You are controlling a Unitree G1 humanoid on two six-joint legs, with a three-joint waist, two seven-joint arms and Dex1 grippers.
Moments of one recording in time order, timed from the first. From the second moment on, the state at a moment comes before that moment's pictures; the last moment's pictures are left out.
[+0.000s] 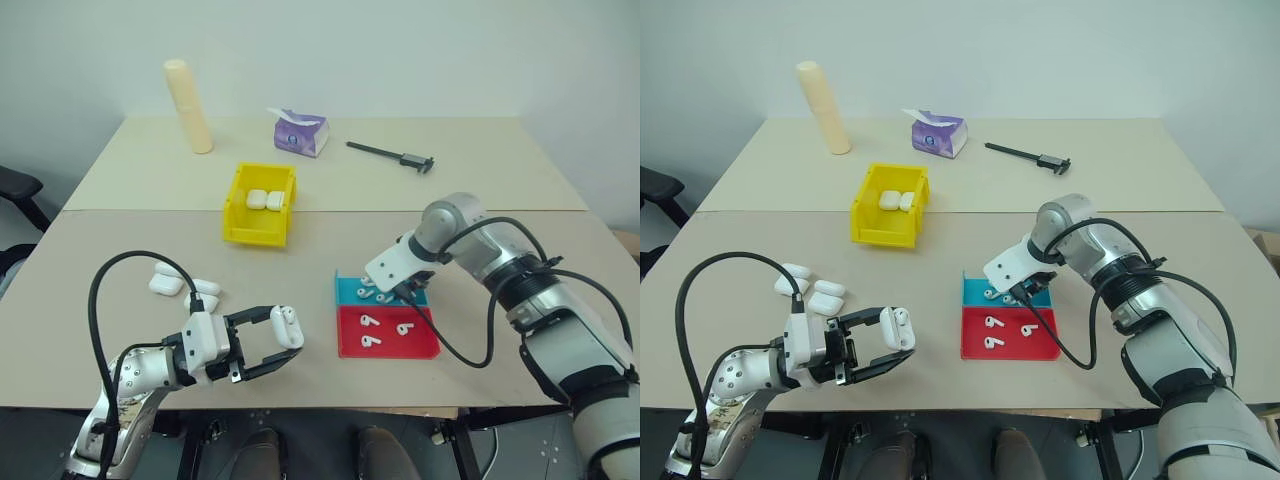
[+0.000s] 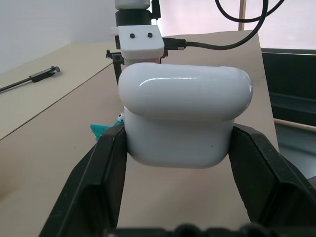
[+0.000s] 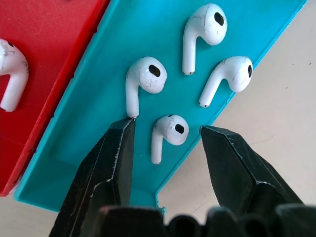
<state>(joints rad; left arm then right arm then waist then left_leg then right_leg) 0.12 0.58 0.01 -0.40 -0.42 -0.05 -1.01 -1.06 -0.62 0.64 0.54 -0.45 -0.24 1.46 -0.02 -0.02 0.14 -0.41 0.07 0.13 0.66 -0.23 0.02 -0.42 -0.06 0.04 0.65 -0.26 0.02</state>
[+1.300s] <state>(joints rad) 0.12 0.58 0.00 -0.38 -0.41 -0.06 -1.01 -1.05 -0.62 0.64 0.54 -0.47 -0.24 1.43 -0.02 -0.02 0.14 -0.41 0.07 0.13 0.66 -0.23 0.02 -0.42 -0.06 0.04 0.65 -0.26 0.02</state>
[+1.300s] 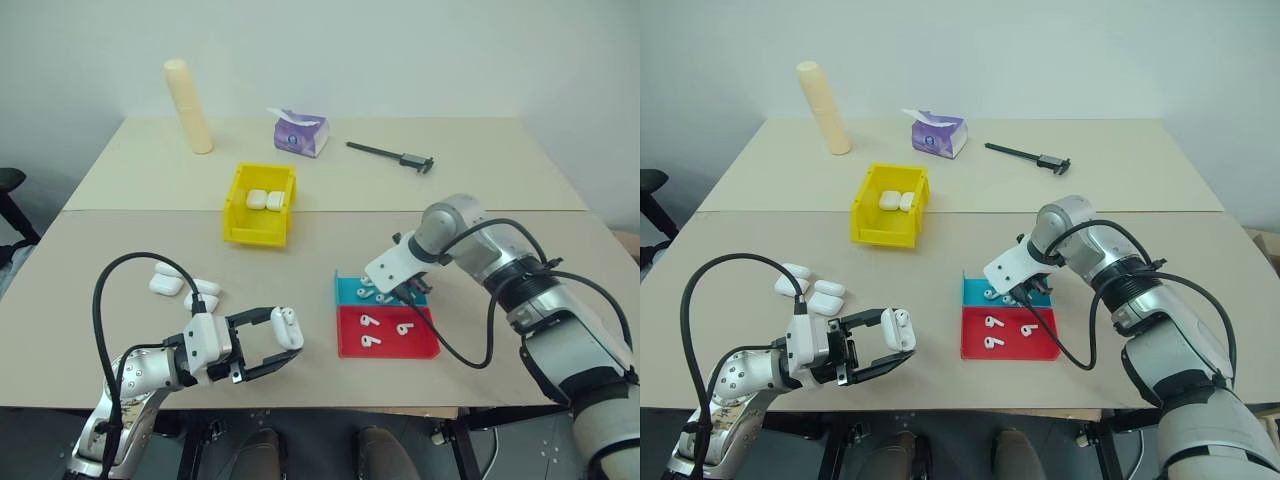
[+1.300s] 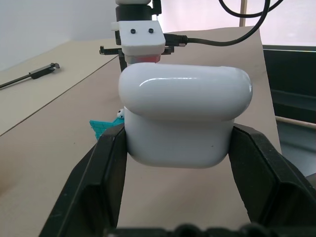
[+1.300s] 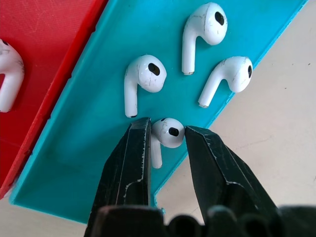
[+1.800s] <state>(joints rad) 0.12 0.58 0.00 -0.38 -0.41 -0.06 -1.01 -1.04 -0.62 0.62 0.53 -0.47 -0.25 1.43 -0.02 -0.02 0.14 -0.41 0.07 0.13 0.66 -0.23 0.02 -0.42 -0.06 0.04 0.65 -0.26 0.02</state>
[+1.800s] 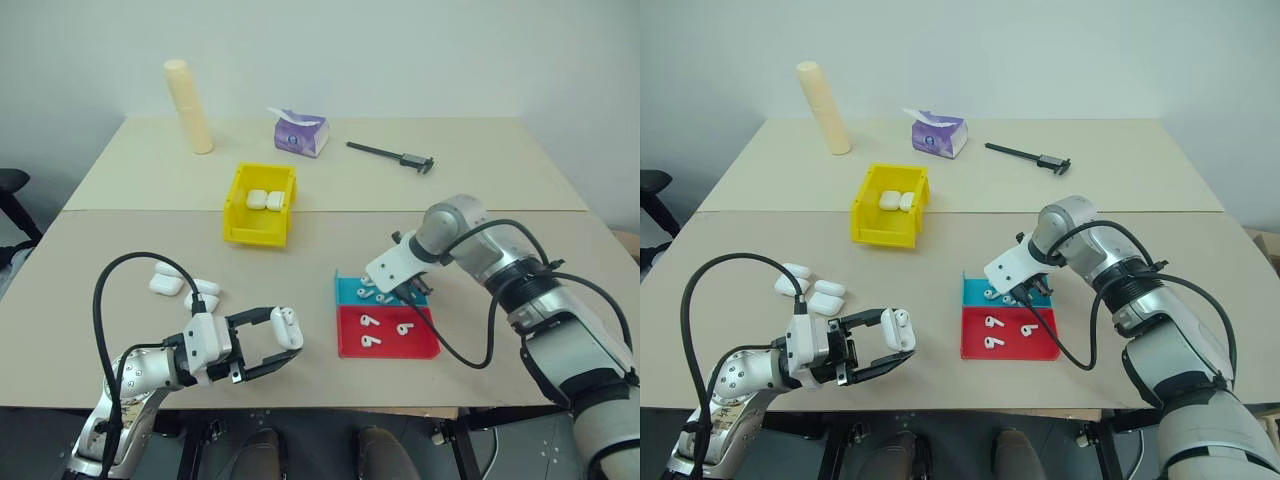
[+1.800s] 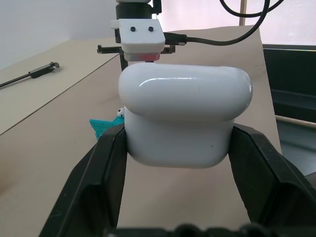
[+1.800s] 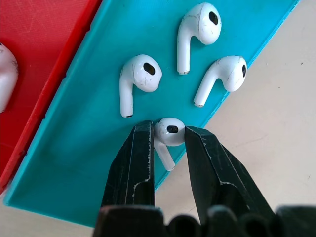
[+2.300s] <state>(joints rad) 0.07 0.58 0.00 -0.38 -0.43 -0.06 -1.02 -0.98 -0.67 0.48 0.30 -0.33 -0.03 1.49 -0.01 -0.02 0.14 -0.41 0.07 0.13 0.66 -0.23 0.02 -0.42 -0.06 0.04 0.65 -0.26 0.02</state>
